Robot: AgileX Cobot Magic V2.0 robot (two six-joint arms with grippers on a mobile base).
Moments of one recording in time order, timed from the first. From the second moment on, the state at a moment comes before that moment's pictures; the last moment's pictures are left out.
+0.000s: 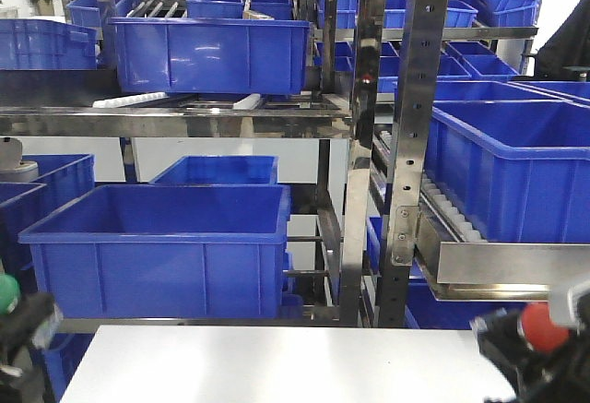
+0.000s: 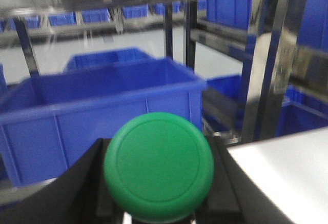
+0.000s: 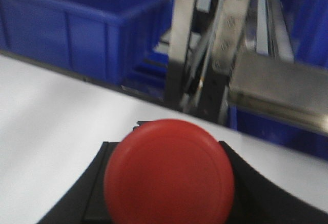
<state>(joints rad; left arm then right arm) -0.26 0.88 -0.54 0.07 -0.13 -0.06 0.32 0.93 -0.64 -0.26 0.16 0.18</state>
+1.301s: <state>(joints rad) -0.26 0.51 -0.56 0.07 0.10 -0.06 0.35 0.71 -0.71 -0.26 0.27 0.18</state>
